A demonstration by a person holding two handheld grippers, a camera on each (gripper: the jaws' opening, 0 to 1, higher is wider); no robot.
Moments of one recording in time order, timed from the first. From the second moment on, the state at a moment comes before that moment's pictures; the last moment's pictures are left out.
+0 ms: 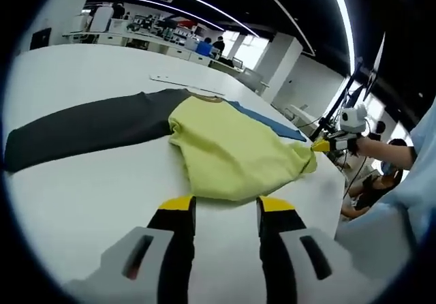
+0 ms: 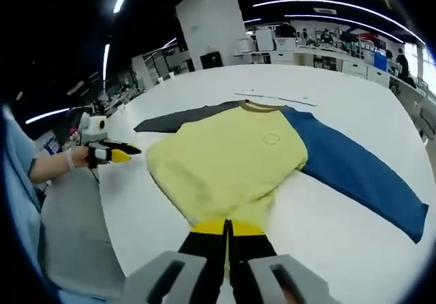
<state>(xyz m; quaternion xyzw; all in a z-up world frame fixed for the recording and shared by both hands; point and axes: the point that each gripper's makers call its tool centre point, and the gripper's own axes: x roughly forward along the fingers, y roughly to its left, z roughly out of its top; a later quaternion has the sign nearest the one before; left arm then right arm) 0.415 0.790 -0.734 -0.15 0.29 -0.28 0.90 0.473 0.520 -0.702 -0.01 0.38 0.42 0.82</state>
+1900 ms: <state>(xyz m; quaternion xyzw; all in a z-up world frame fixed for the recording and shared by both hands) 0.408 0.787 -0.736 -0.17 0.30 -0.27 0.90 0.490 0.571 -0.700 0.18 0.43 0.39 0.80</state>
